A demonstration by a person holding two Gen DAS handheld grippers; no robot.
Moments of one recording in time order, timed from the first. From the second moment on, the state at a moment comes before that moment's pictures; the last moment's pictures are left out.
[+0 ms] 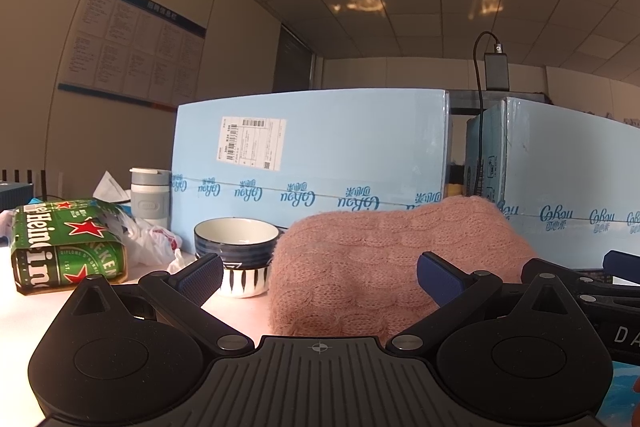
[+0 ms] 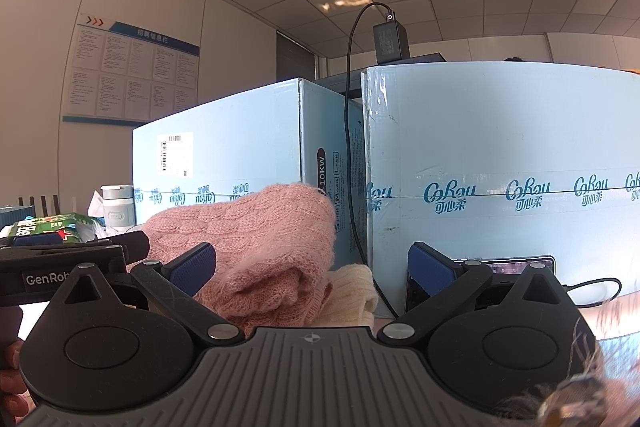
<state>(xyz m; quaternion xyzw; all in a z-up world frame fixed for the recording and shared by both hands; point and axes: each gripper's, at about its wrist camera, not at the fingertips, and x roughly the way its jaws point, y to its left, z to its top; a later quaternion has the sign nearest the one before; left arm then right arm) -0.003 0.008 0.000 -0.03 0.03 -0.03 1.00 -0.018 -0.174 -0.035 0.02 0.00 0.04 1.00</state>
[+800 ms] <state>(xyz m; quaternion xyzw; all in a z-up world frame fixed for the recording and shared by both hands) -0.003 0.010 -0.001 -0.03 0.03 -0.02 1.00 -0.018 -0.174 -0.034 0.02 0.01 0.04 1.00</state>
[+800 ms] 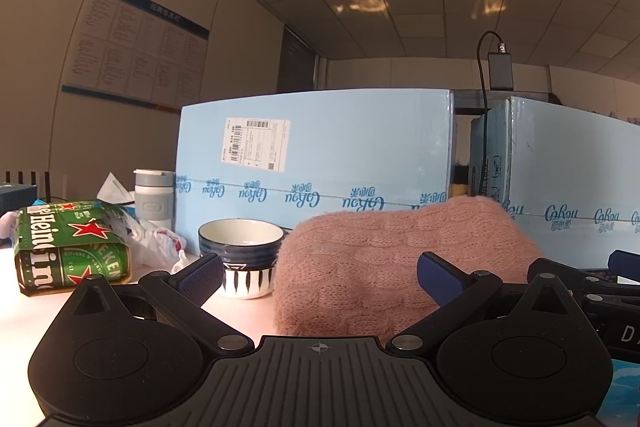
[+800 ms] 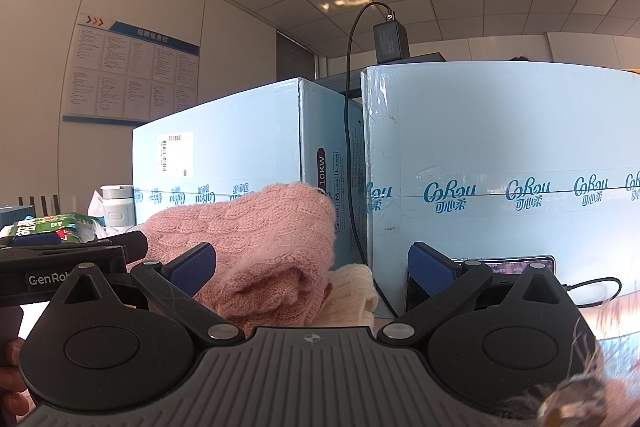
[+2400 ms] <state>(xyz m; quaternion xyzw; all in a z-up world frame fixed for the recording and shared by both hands) -0.004 0.008 -0.001 -0.03 0.03 -0.03 1.00 -0.018 -0.173 -0.034 0.02 0.01 0.04 1.00</state>
